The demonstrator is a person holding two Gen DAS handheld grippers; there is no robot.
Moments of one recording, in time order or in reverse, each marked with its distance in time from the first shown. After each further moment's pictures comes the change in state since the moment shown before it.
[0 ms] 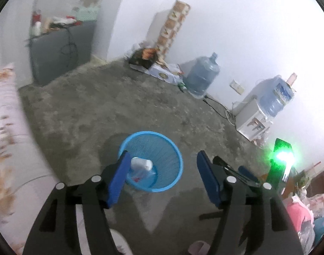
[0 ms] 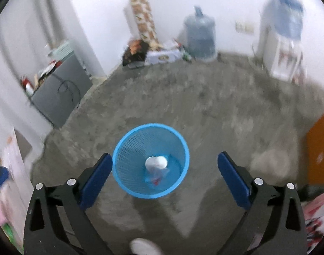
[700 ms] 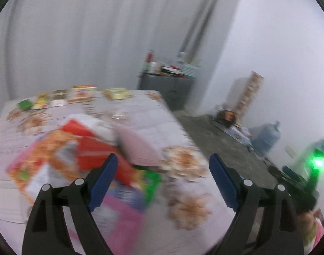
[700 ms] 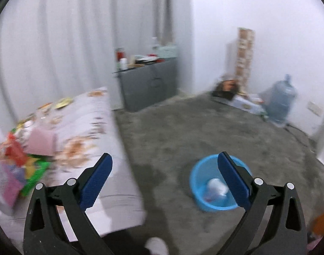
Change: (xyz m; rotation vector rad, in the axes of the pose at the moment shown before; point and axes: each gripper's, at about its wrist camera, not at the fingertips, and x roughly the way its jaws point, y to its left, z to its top) left arm -0.278 0.193 -0.126 -0.285 -0.391 0.442; right arm -0.104 0.150 -0.048 -0.464 -0.153 0.432
